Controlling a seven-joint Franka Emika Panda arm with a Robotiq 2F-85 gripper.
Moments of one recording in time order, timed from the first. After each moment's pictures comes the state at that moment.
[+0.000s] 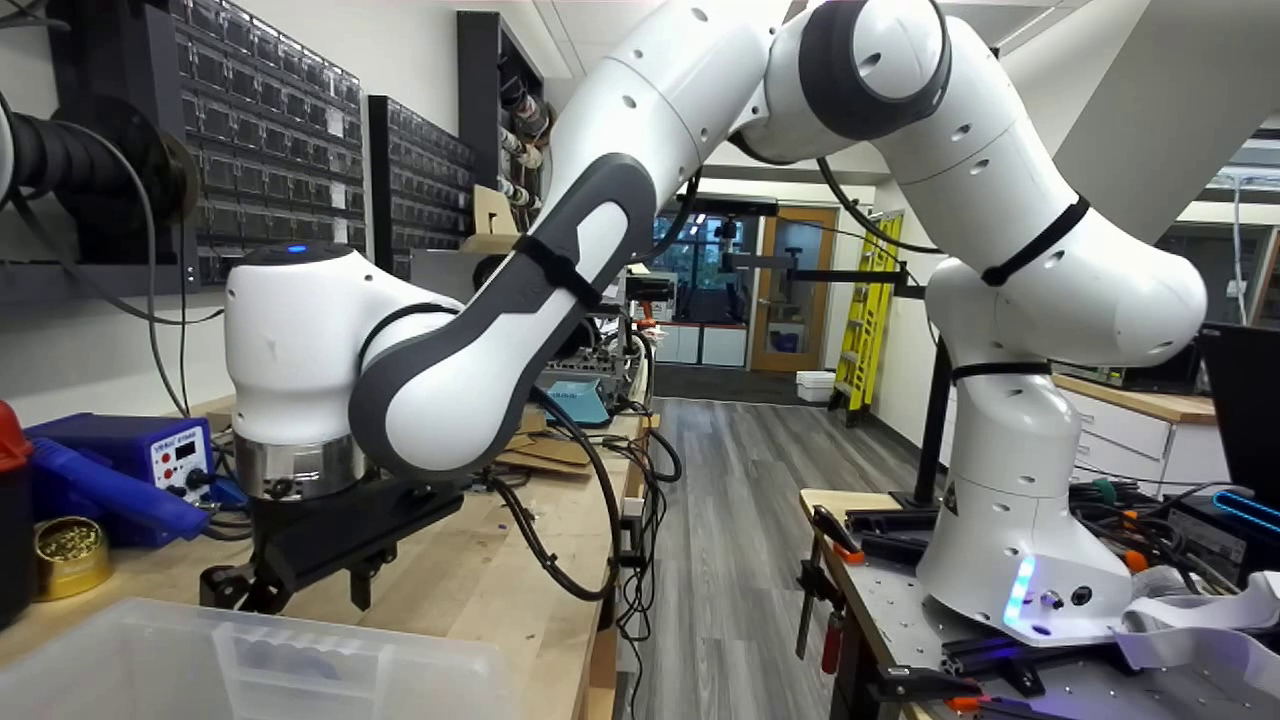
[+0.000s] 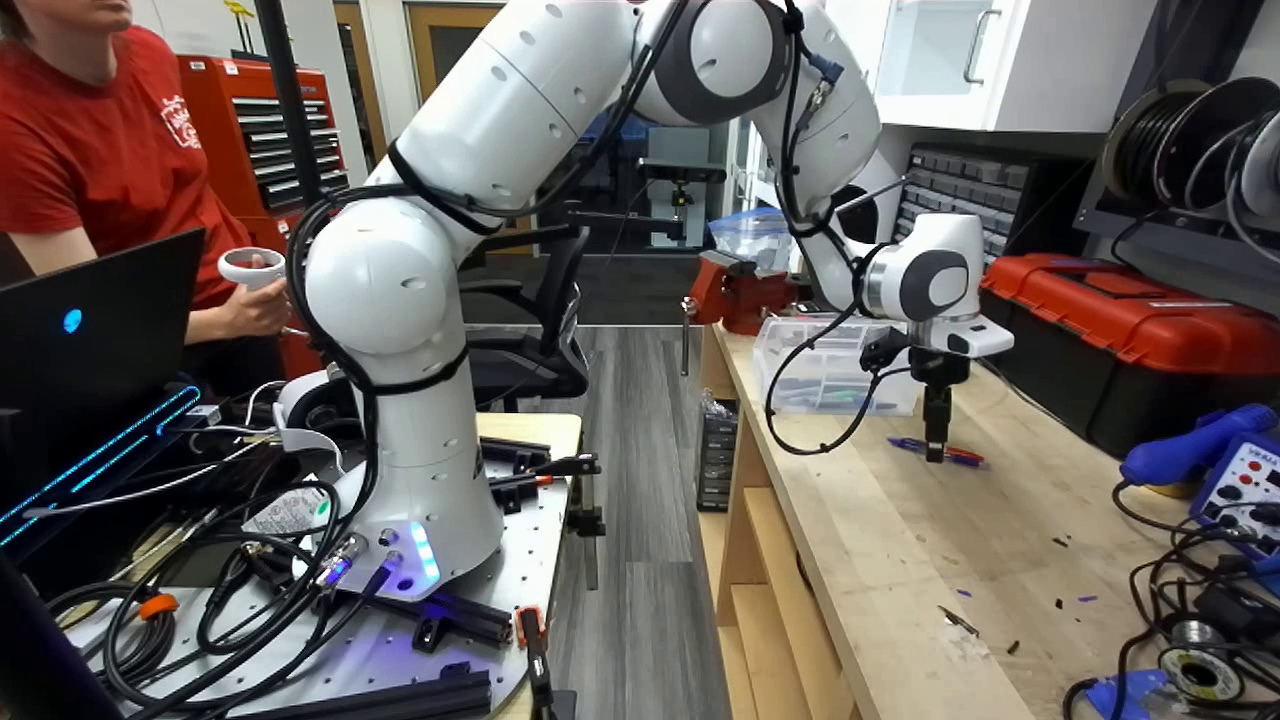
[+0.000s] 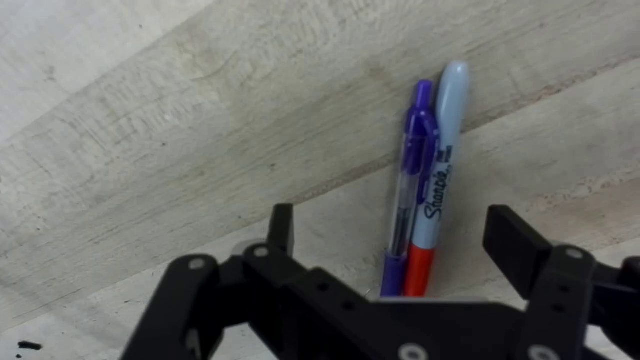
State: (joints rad) arm 0.30 0.75 -0.03 -1.66 -0.28 2.52 0.99
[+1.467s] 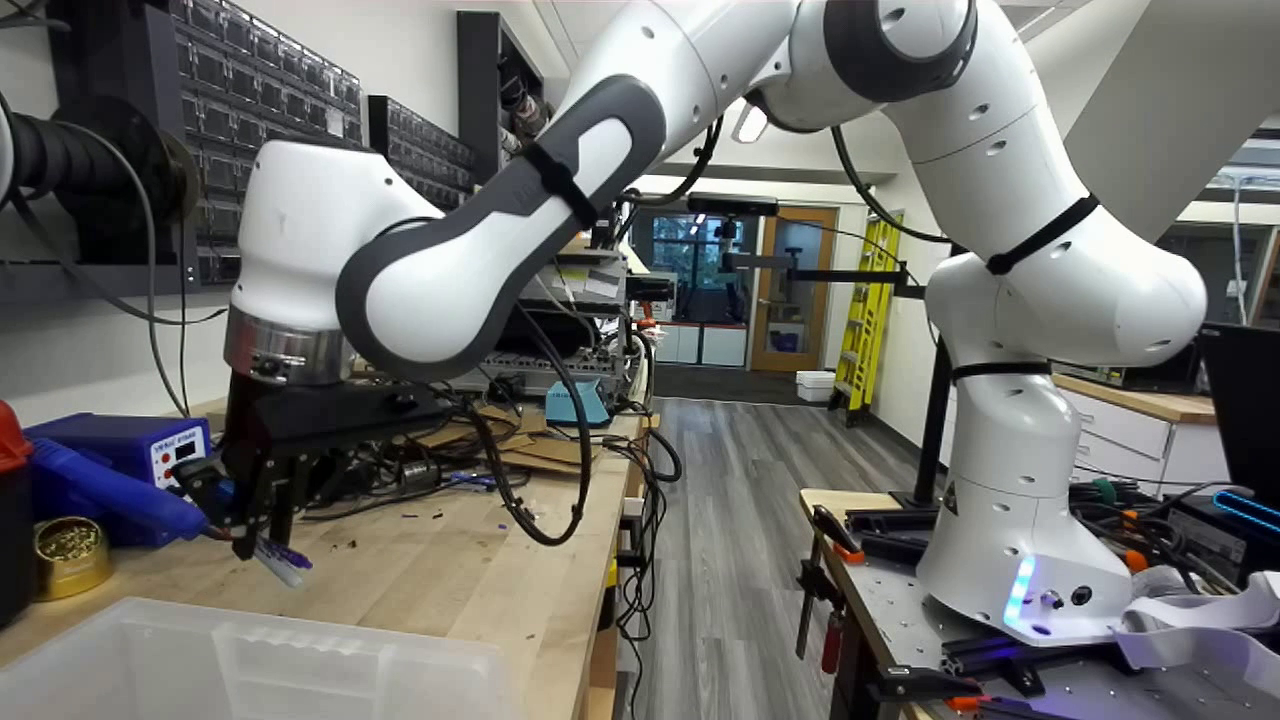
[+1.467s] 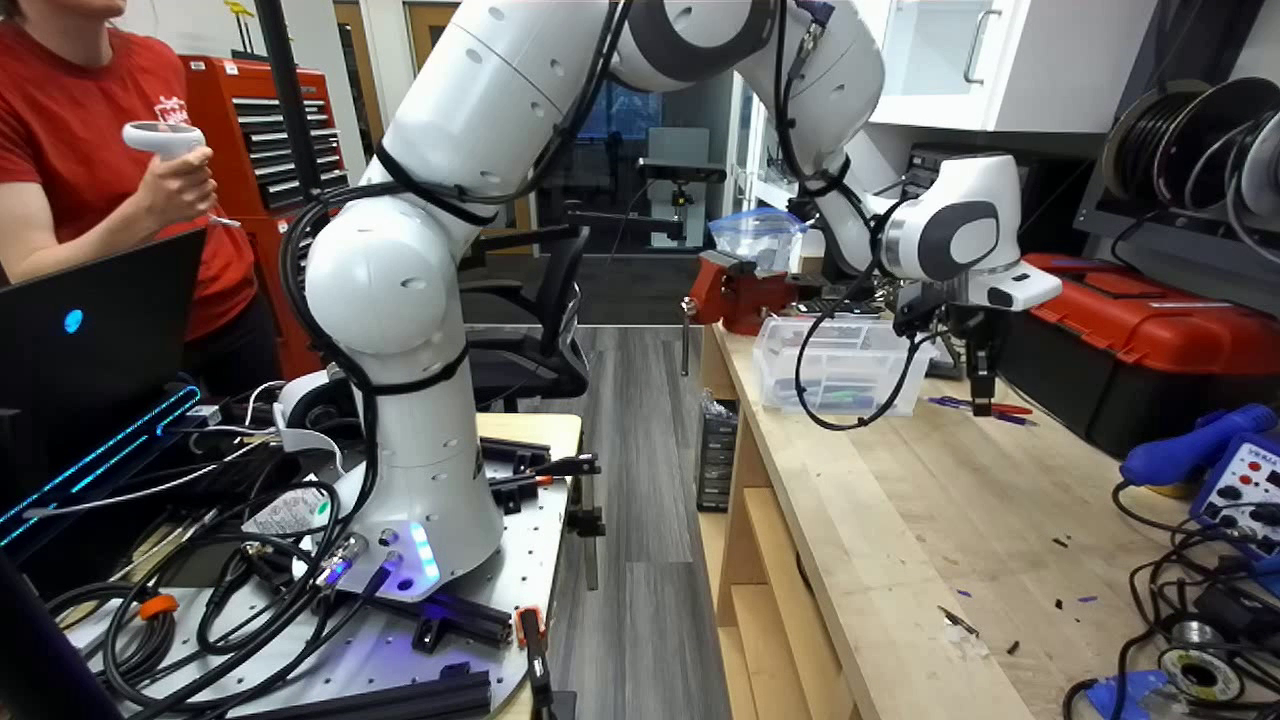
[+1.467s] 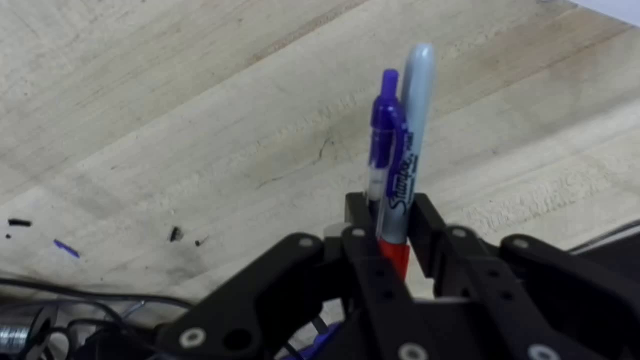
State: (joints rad) arm 0.29 0.63 -0.07 -1.68 -0.19 2.60 0.88
